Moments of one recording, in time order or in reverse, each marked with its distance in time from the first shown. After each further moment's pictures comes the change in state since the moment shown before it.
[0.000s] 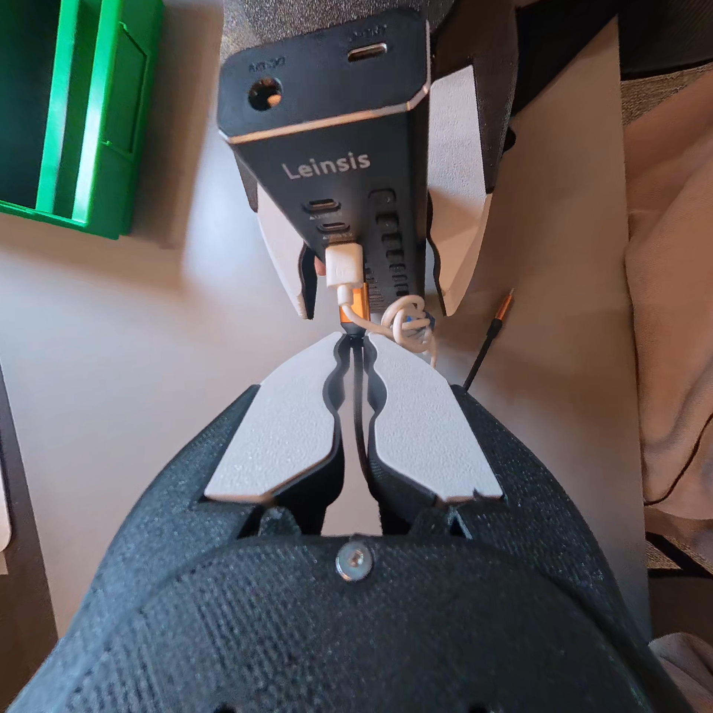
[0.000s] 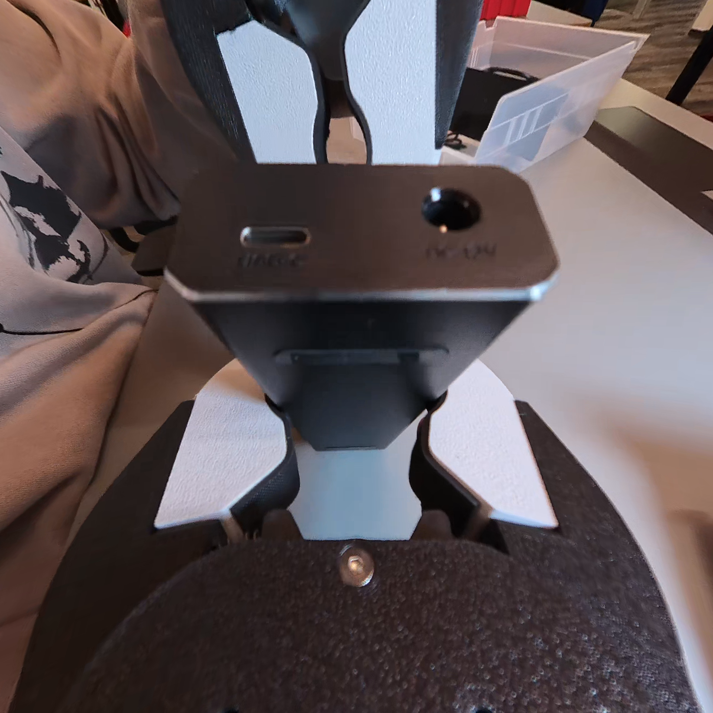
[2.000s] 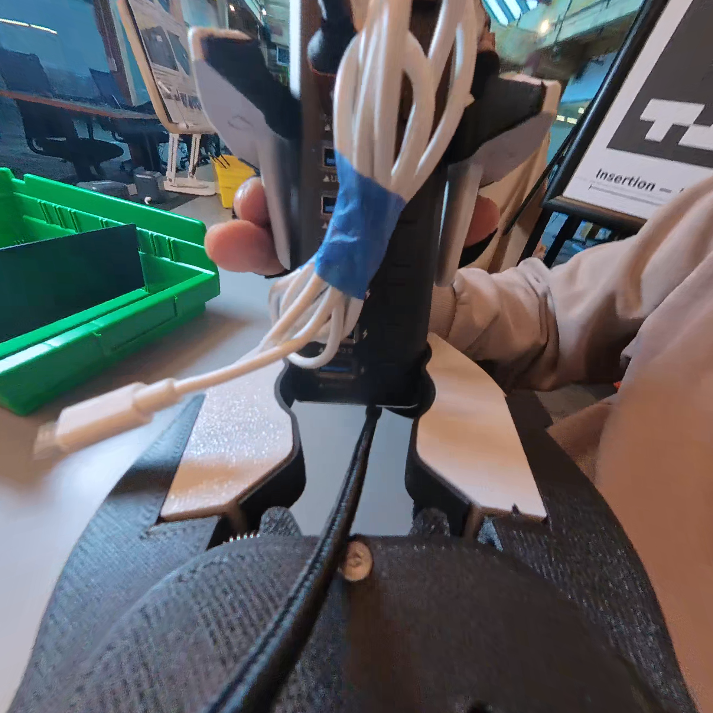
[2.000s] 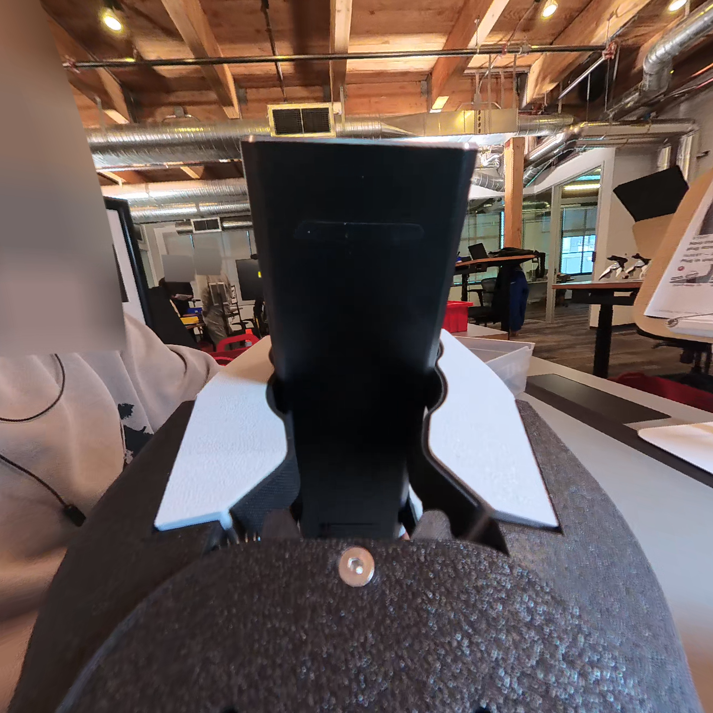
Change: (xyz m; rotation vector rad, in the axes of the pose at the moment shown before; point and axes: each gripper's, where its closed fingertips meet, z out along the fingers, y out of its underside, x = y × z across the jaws) left arm 0.007 -0.082 0.012 1.016 0.109 -0.303; right arm -0.002 -0.112 -0.079 0.752 -0.019 0.038
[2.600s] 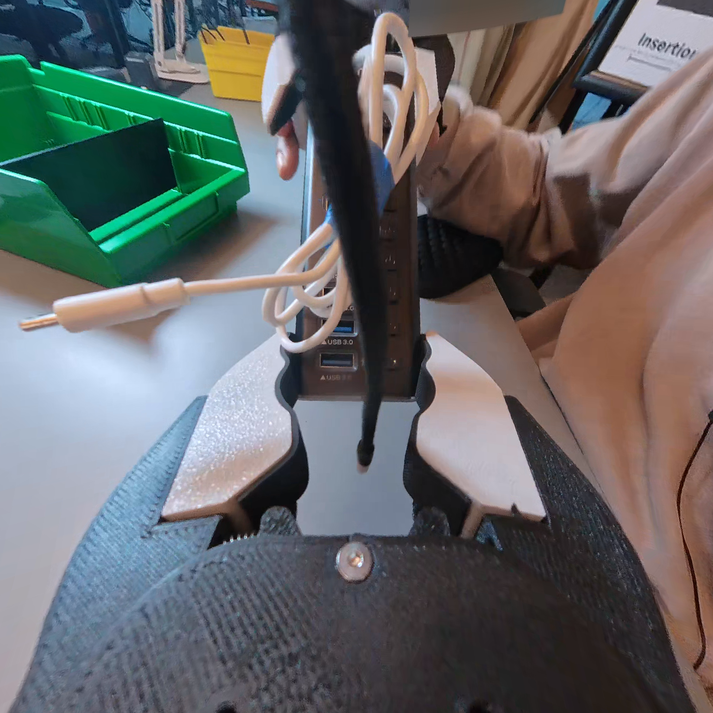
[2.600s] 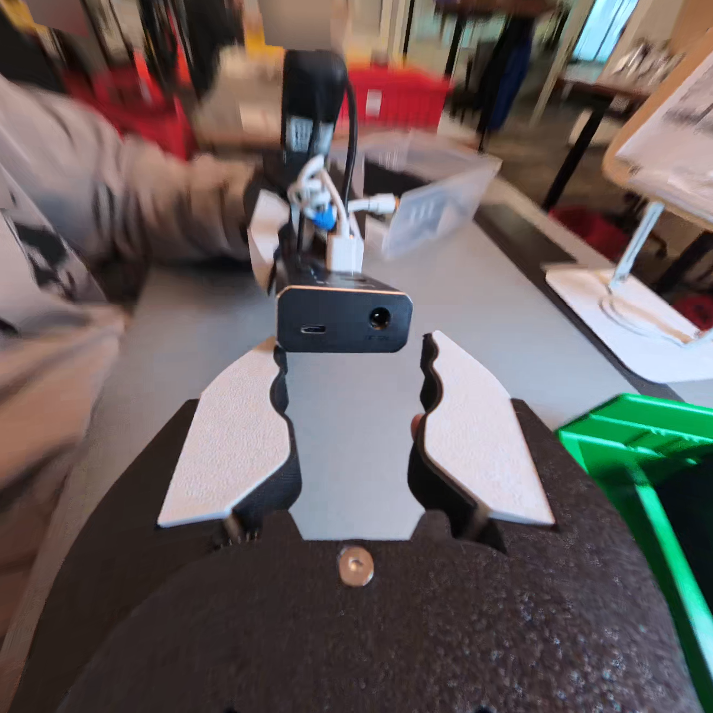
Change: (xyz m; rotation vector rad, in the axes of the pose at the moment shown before) left arm -0.022 0.023 -0.094 -0.258 -0.019 0.027; right arm 0.035 0.047 -0.051 -0.646 0.103 -0.186
